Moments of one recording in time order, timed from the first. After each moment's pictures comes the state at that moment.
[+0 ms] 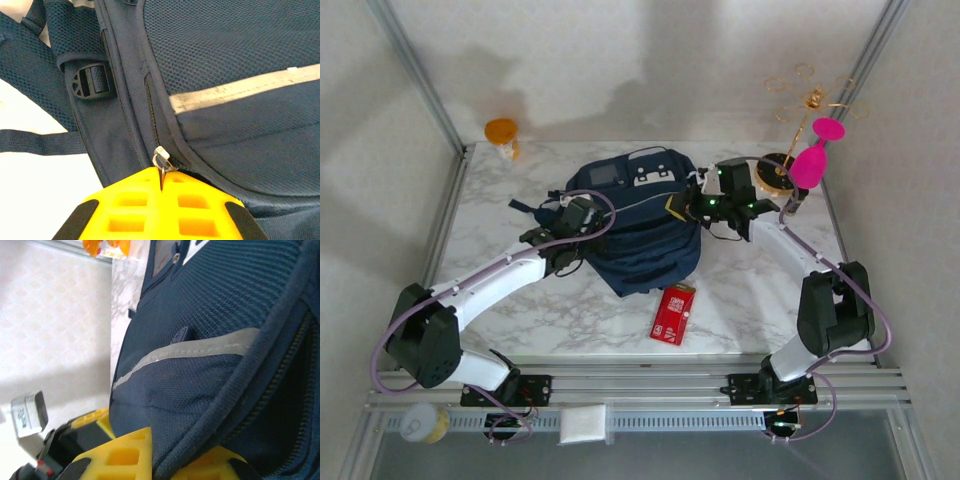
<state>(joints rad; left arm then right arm) -0.57 1.42 1.01 -0.44 -0.25 -0.64 0.34 1.58 1.18 -0.26 -0.69 0.79</state>
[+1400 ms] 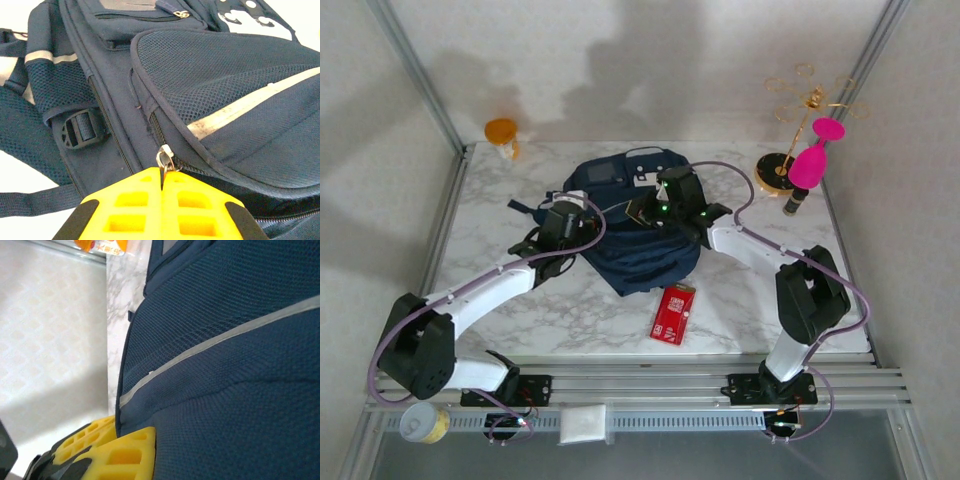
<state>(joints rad) -0.49 1.35 0.84 -0.10 -0.15 -0.47 0.62 1.70 1.25 -0.13 -0.38 1.00</state>
